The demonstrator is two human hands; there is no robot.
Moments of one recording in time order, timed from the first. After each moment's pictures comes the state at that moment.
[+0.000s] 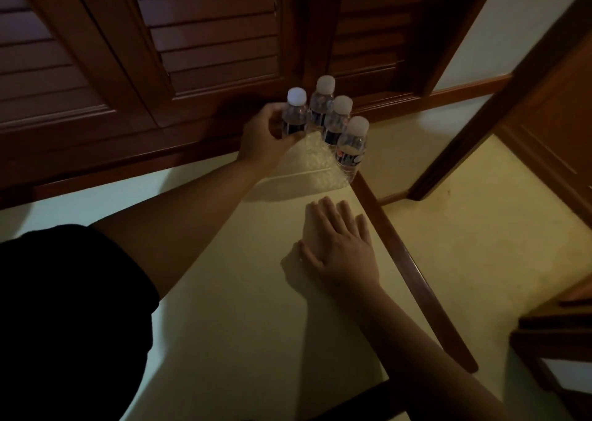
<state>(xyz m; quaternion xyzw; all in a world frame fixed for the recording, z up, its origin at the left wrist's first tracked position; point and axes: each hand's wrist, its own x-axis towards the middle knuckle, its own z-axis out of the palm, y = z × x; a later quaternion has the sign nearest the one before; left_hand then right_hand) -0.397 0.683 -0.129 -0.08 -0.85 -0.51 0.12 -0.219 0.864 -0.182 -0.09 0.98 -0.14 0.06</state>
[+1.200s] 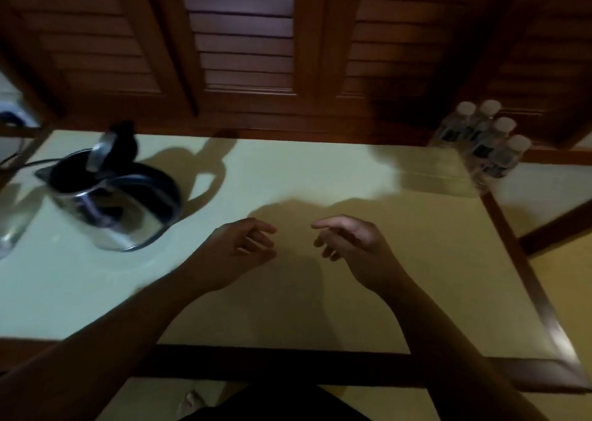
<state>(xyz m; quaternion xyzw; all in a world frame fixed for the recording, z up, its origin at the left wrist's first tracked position) -0.017 0.436 -0.103 0.08 -0.85 -0.52 -0.06 -0.109 0.688 -0.110 -0.23 0.76 -0.58 0.18</state>
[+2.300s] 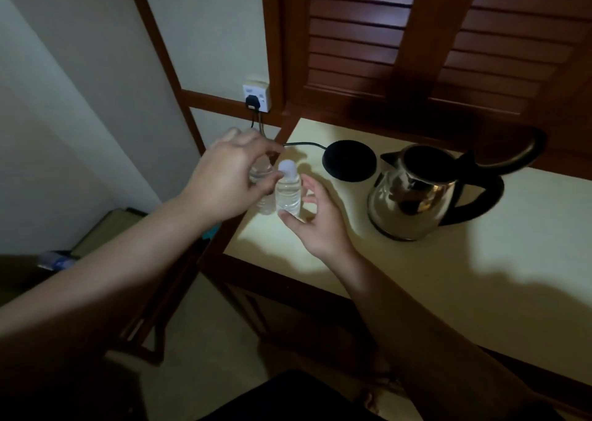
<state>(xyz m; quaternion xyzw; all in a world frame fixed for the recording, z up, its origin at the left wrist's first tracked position) 0.227 0.011 -0.014 0.06 -0.96 -0.09 0.25 0.119 0.166 -0.140 -0.32 0.75 -0.55 0.15</state>
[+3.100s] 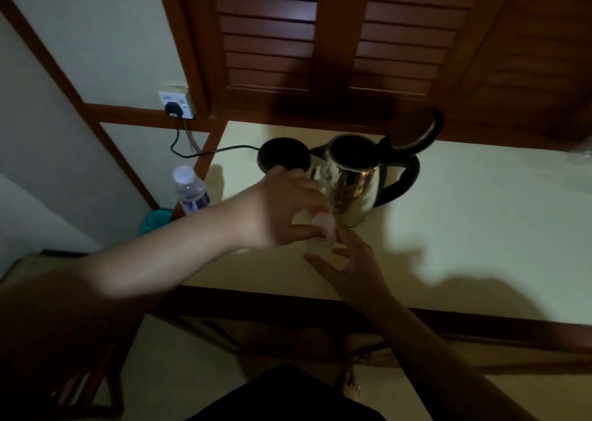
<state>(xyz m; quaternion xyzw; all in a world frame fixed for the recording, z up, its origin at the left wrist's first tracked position) 0.144 0.104 -0.033 -0.24 -0.95 -0.16 0.09 0.121 0.315 -0.143 -0.26 0.81 -0.52 0.07</state>
